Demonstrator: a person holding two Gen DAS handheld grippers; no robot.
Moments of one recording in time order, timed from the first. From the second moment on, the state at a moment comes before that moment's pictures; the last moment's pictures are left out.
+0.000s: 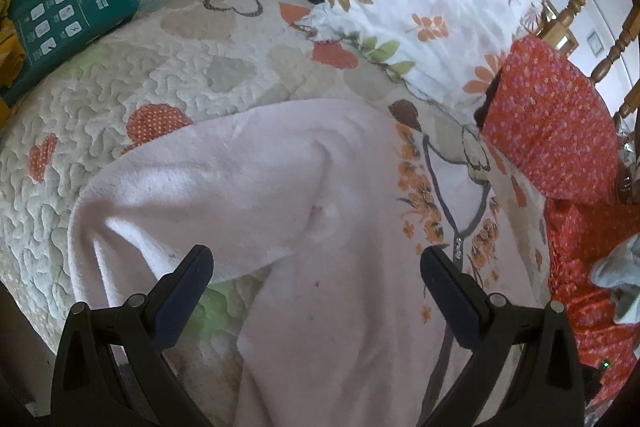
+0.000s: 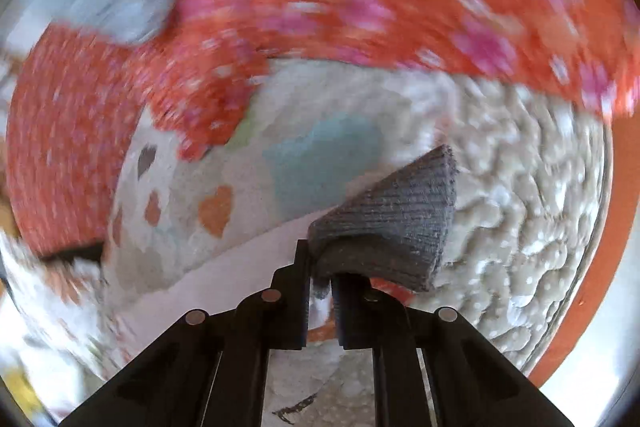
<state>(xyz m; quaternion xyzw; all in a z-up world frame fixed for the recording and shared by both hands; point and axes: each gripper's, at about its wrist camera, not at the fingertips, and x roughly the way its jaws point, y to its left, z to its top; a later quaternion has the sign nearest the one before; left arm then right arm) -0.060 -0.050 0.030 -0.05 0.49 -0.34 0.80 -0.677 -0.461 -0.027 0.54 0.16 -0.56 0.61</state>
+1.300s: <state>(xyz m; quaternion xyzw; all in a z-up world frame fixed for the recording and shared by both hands) 0.019 -0.090 0.021 -0.02 0.47 -0.34 0.81 -0.170 -0.298 -0.016 0.34 0.41 -0.11 0.84</state>
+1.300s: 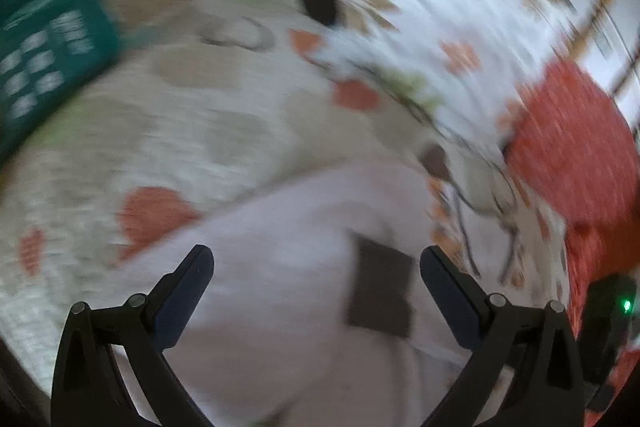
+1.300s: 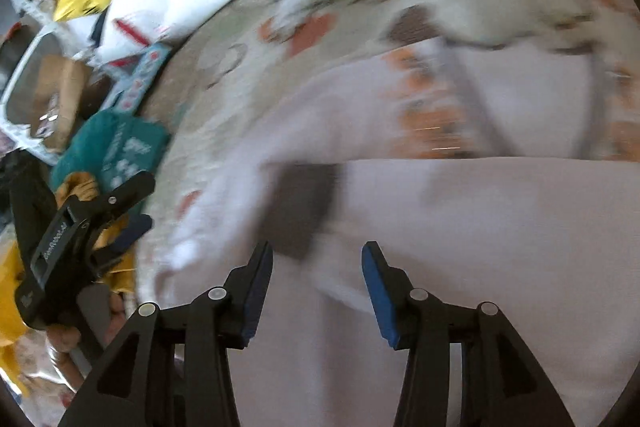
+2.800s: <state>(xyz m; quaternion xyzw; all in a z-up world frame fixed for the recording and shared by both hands) 0.021 -0.011 -0.042 0.08 0.55 -0.17 0.81 -0.257 -0.276 -0.013 0.23 0.39 -0.23 0.86</state>
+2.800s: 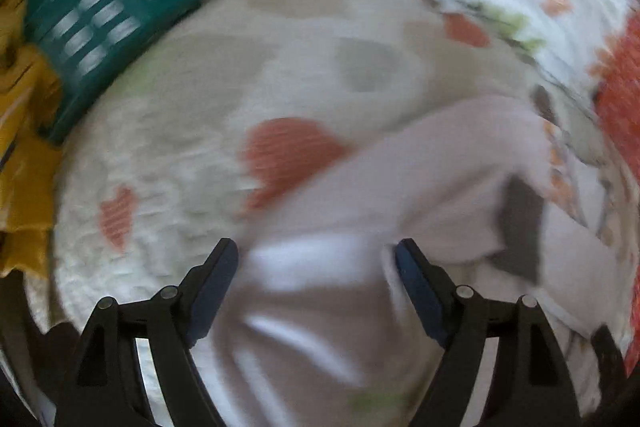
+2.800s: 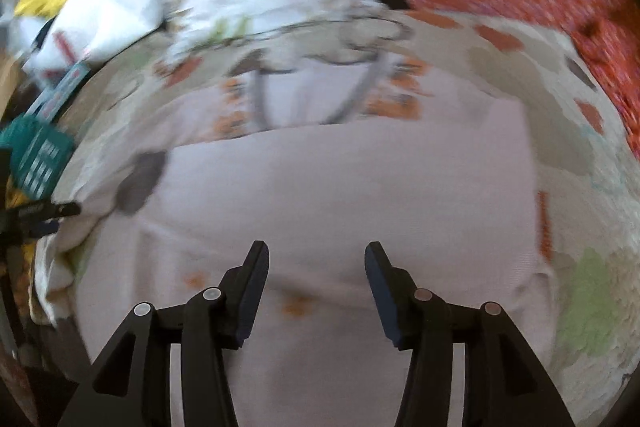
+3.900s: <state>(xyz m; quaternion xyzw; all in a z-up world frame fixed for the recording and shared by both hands) 0.032 0.057 -0.017 -0.13 0.57 -0.19 0.79 -0.198 -0.219 0.091 0.30 0.32 -0.02 0.90</state>
